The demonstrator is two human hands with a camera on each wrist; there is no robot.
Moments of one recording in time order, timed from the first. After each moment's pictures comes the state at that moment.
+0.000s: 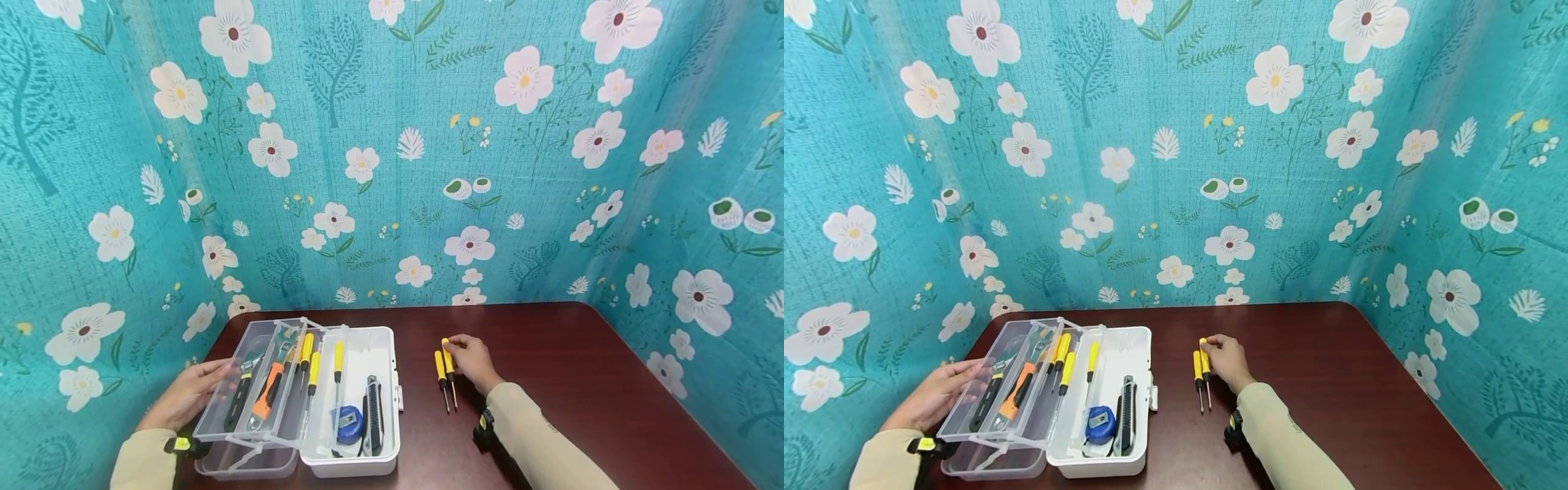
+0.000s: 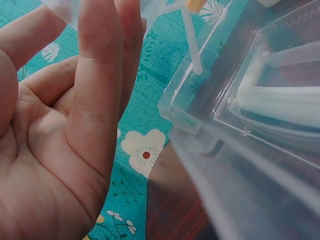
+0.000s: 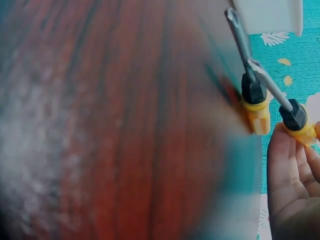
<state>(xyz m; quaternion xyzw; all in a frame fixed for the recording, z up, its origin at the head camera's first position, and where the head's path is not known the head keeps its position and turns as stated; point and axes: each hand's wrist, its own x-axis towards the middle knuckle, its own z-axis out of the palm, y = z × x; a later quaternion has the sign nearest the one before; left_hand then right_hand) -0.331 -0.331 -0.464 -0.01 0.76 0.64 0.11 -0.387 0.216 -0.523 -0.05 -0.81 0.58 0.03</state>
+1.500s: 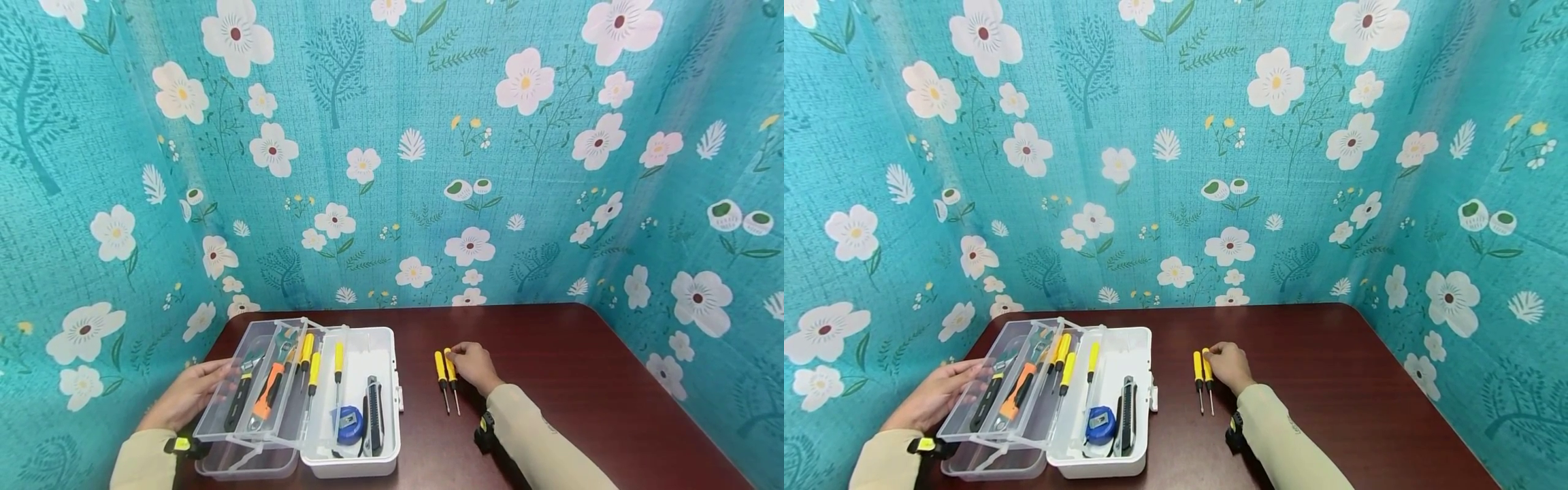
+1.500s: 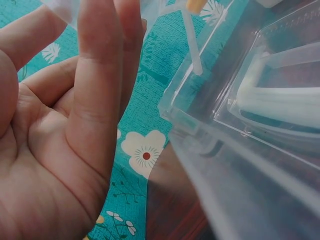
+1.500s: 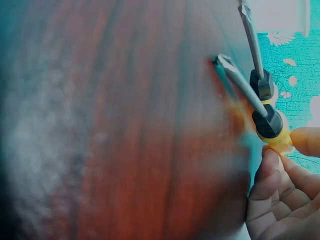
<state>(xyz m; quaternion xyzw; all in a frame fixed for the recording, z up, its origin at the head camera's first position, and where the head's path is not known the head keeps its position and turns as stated) -0.330 -0.334 -0.466 -0.01 0.75 0.65 0.11 -0.386 0.220 -0.530 -0.05 -0.89 0.46 0.04</state>
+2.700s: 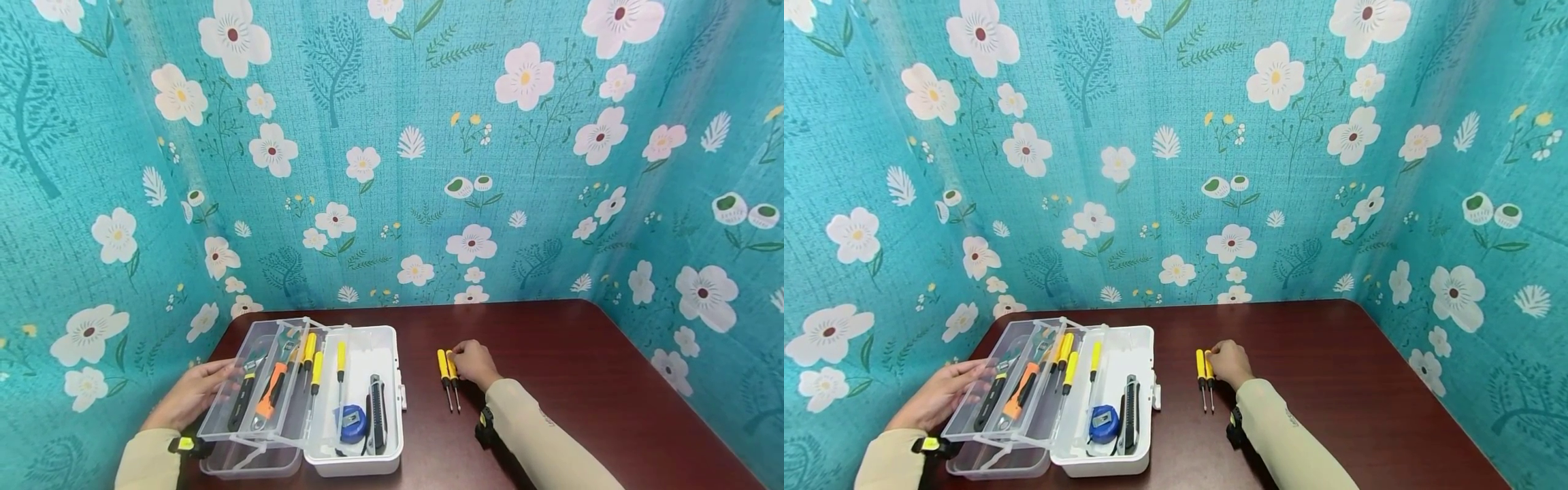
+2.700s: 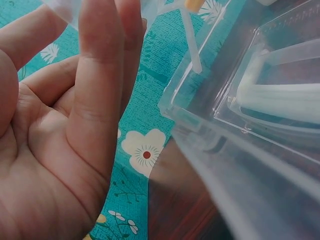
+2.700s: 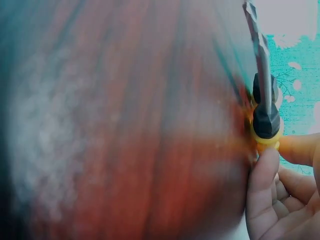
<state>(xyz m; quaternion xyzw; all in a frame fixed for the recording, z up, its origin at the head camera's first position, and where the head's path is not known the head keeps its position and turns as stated) -0.330 -0.332 -0.464 -0.03 0.76 0.64 0.11 -0.390 0.216 -0.529 -0.07 -0.90 0.43 -0.01</state>
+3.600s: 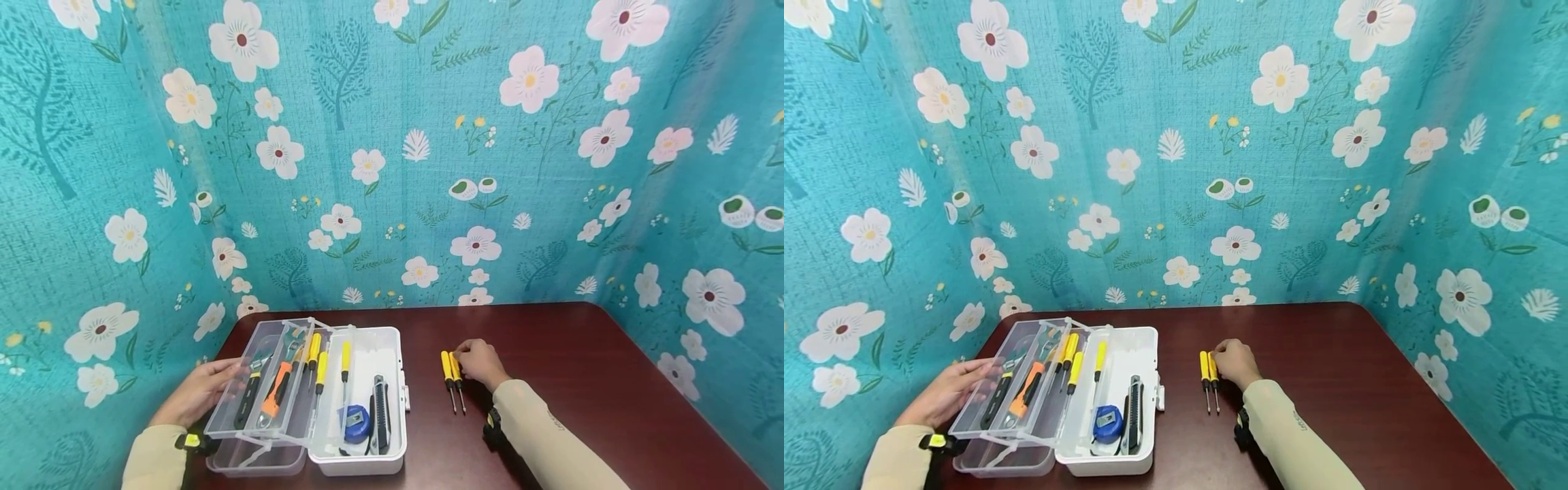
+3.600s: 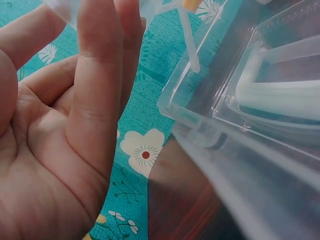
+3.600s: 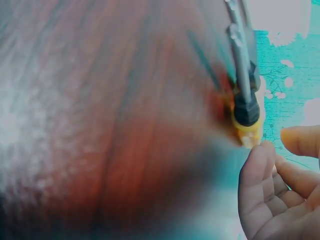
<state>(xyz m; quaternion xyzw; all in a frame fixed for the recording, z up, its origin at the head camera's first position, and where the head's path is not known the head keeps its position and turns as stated) -0.331 -0.330 -0.464 -0.03 0.76 0.63 0.11 -0.387 0.222 -0.519 -0.05 -0.90 0.44 -0.01</state>
